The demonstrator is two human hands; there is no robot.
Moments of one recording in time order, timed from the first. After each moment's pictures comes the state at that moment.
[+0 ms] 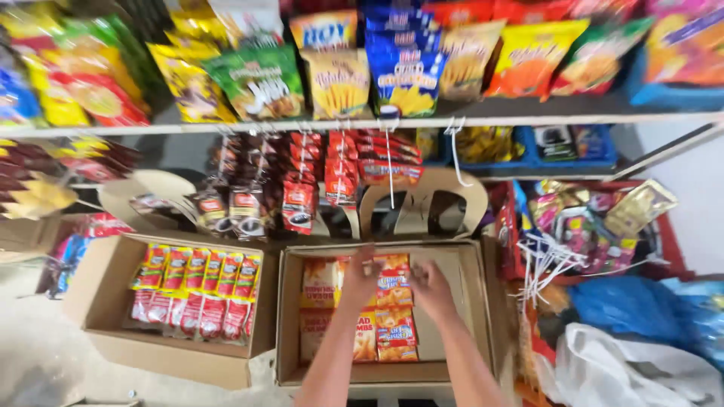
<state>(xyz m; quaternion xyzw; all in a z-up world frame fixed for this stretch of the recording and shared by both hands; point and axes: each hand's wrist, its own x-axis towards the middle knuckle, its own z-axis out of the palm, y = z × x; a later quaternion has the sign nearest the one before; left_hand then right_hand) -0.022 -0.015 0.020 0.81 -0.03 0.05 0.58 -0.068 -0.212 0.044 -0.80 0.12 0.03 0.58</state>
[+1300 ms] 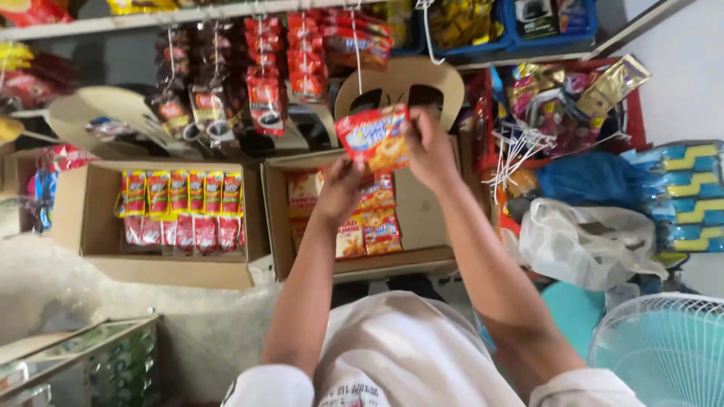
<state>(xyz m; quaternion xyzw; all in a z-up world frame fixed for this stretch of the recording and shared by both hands) -0.063 -0.020 0.158 0.39 0.02 -0.22 0.90 -0.050 -0.230 0.235 -0.82 -0.04 -0.15 0.55</state>
